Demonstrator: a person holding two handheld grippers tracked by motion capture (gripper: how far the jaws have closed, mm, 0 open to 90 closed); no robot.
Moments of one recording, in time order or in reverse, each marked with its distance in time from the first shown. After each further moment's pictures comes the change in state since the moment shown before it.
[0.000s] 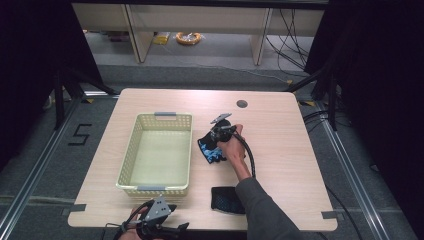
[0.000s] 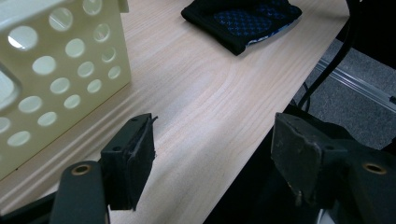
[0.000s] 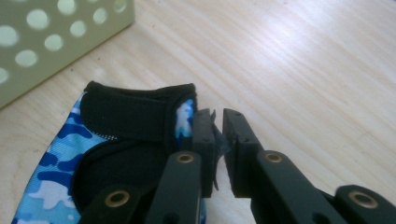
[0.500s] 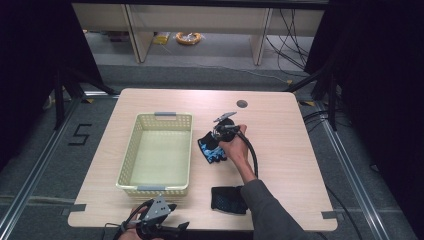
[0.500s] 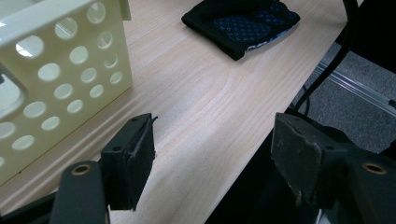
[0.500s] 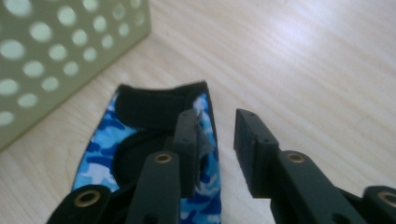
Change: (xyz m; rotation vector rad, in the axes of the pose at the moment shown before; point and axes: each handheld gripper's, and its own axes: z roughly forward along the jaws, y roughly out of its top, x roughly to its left) left arm -0.001 0.002 -0.002 -0.006 0.002 -0.011; right arm 0.000 0.000 -0.020 0.012 0.024 0.074
